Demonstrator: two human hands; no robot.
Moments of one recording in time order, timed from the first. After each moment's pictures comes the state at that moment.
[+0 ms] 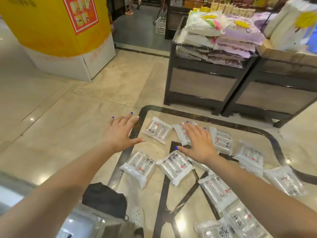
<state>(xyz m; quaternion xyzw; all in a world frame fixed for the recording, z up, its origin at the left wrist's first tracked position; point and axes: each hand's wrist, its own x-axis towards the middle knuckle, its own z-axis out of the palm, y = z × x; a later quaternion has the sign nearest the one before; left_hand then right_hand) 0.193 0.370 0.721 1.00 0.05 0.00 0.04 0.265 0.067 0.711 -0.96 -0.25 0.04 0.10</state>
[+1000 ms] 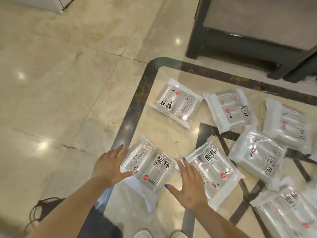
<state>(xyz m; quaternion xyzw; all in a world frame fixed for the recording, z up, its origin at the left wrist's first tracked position) 0.369 0.529 0.123 0.96 0.10 -0.26 0.05 0.406 0.231 0.115 -0.94 -0.13 0.26 0.18</state>
